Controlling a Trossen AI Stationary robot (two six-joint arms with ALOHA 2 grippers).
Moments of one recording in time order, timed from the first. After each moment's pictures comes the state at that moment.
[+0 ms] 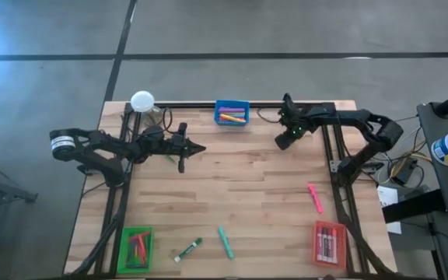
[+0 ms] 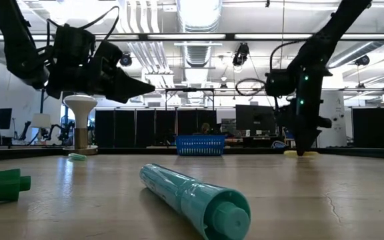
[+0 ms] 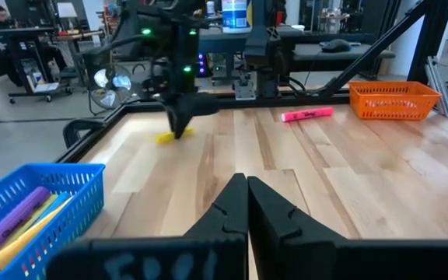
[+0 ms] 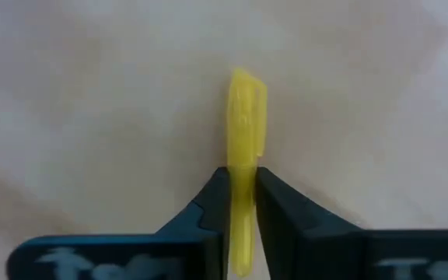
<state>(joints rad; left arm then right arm) 0.42 1.37 0.26 1.05 0.40 0.11 -0.74 1.58 0.78 -0.57 0.08 0.20</state>
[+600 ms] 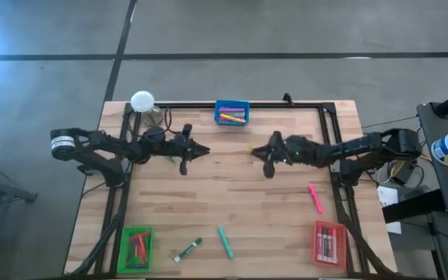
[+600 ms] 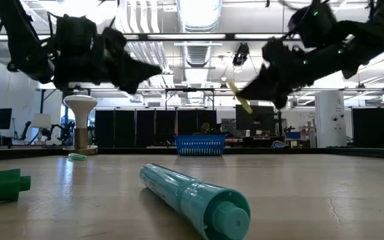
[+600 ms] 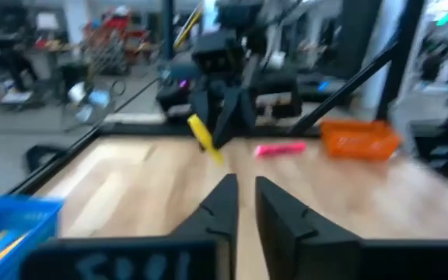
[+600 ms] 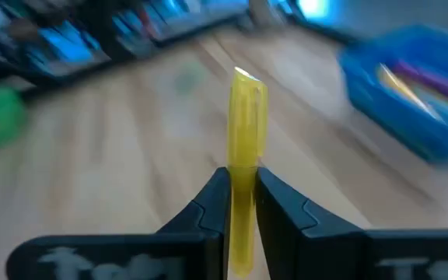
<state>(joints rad) 0.35 1.37 0.32 1.08 0.40 -0.01 -0.18 1.34 0.40 0.58 0.07 0.30</state>
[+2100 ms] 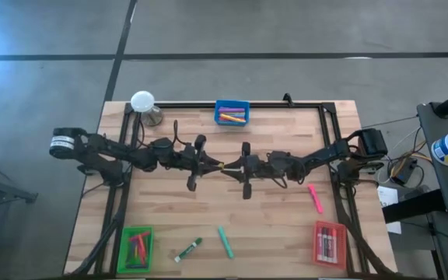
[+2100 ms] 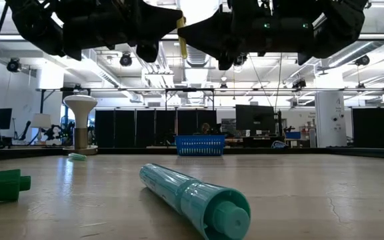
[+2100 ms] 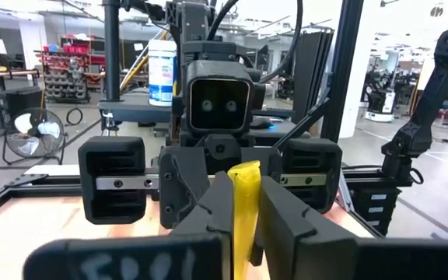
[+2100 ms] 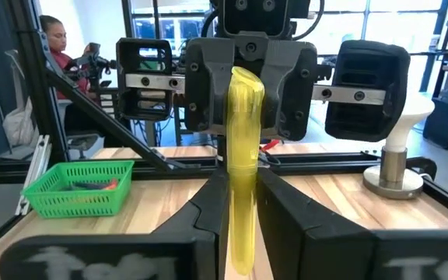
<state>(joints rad) 0.05 1.37 0.54 0.98 0.21 -0.08 0.08 1.72 0.73 1.03 0.08 0.05</state>
